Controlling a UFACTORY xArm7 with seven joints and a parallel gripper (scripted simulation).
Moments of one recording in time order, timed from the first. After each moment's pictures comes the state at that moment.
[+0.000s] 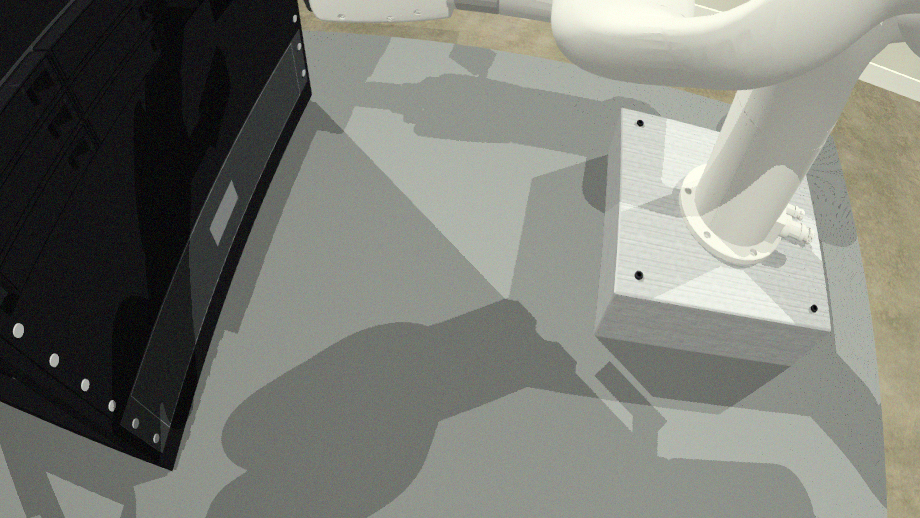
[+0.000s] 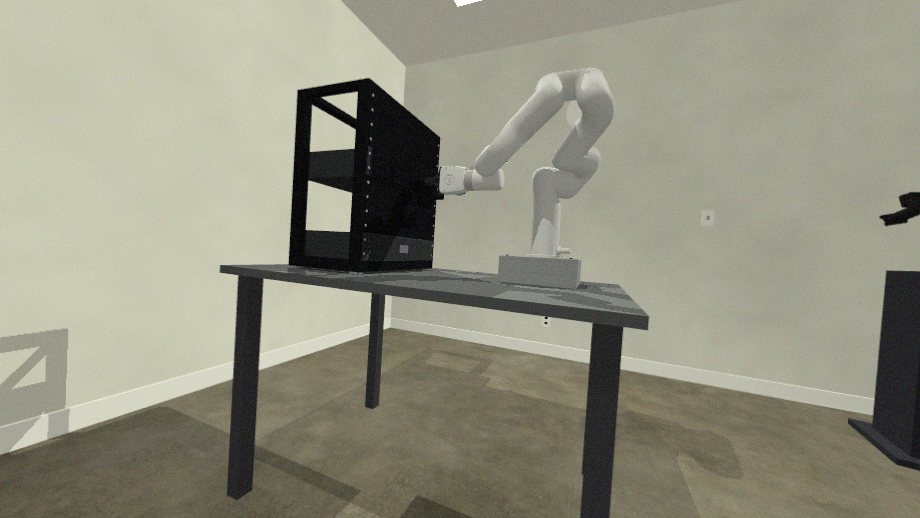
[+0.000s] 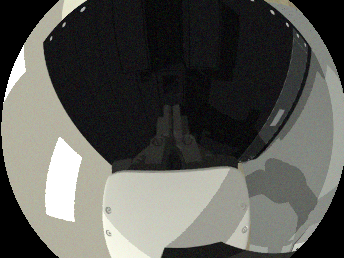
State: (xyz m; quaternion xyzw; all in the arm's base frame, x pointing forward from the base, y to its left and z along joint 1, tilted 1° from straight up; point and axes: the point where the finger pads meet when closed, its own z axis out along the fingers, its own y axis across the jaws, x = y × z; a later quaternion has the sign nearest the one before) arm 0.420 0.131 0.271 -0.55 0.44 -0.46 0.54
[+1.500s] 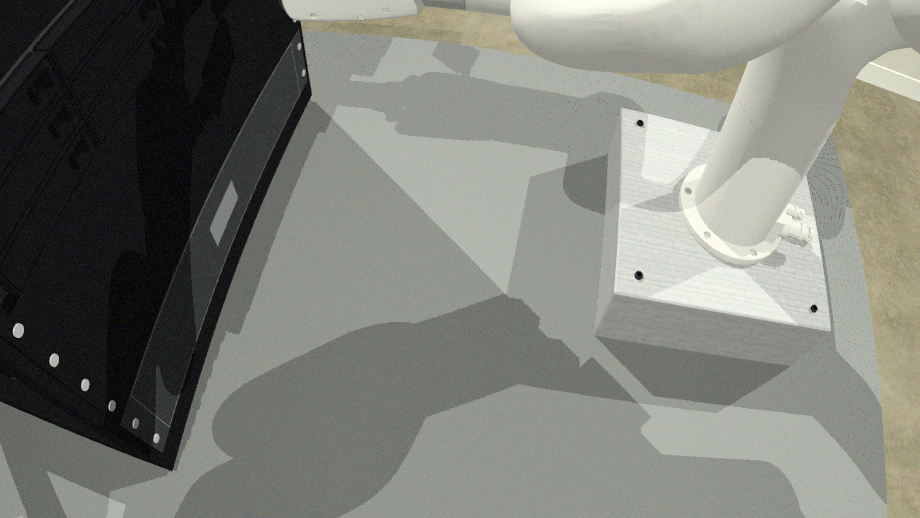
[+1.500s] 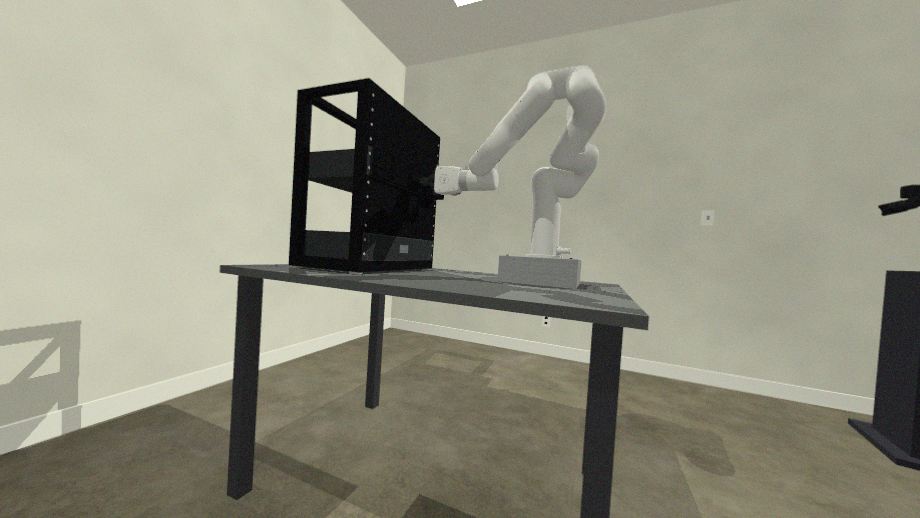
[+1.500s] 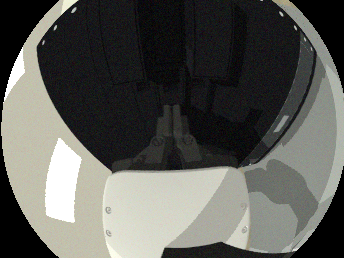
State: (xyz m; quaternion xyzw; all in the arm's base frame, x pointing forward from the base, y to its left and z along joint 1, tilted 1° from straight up) arm 0.441 0.135 0.271 -0.55 0.44 -0.46 0.54
